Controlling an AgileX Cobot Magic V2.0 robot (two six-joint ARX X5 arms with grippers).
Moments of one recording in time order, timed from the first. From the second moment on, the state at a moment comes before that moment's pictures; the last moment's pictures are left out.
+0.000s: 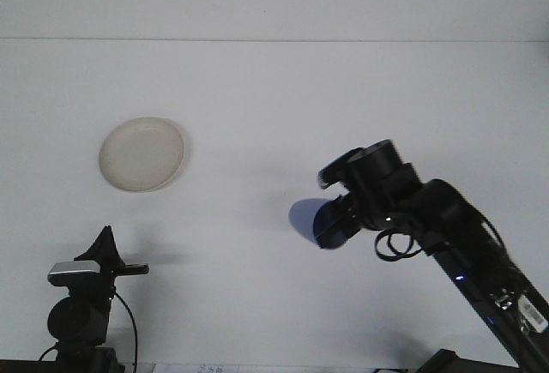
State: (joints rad) left arm -0.05 0.00 0.03 0.04 -0.16 0.01; right arm 0.64 1.36 1.52 -1.22 -0.09 0.03
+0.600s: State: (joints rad) left arm -0.05 0.00 0.03 0.04 -0.16 0.01; right arm 0.90 1.72 1.52 -1.29 -0.05 0.03
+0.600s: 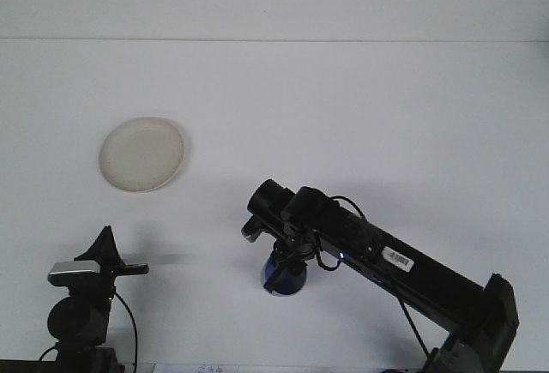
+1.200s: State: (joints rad) left arm -0.05 0.00 0.03 0.04 -0.16 0.01; right arm 0.92 1.78 1.53 -1.29 -0.05 0.01
